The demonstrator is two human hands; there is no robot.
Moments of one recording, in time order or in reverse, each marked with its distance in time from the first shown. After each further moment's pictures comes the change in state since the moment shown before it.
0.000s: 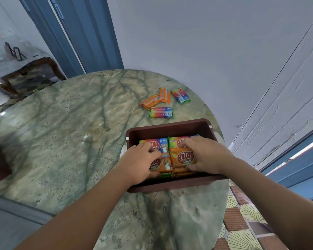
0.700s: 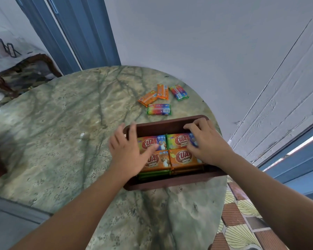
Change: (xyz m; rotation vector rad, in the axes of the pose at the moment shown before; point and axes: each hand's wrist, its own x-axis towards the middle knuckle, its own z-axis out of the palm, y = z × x) left_hand -0.002 0.004 0.000 -0.219 0.274 -0.521; right_hand 0.005 0.005 0.006 0.073 0.342 0.143
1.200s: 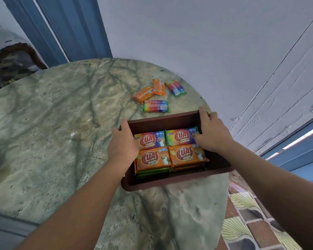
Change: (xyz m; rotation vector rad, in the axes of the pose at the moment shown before) left_hand 0.051 -0.004 0.011 -0.189 -0.088 -0.253; right_hand 0.037 0.015 0.006 -0.033 -0.141 0.417
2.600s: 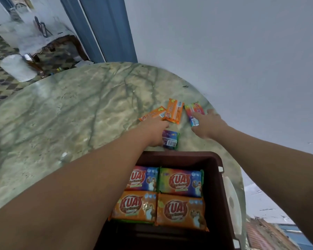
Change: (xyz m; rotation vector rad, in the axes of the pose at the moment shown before) left_hand 0.218 0.117 0.042 0.529 -0.396 0.348; right_hand 0.278 -0.011 0.008 -0.131 -0.358 -0.164
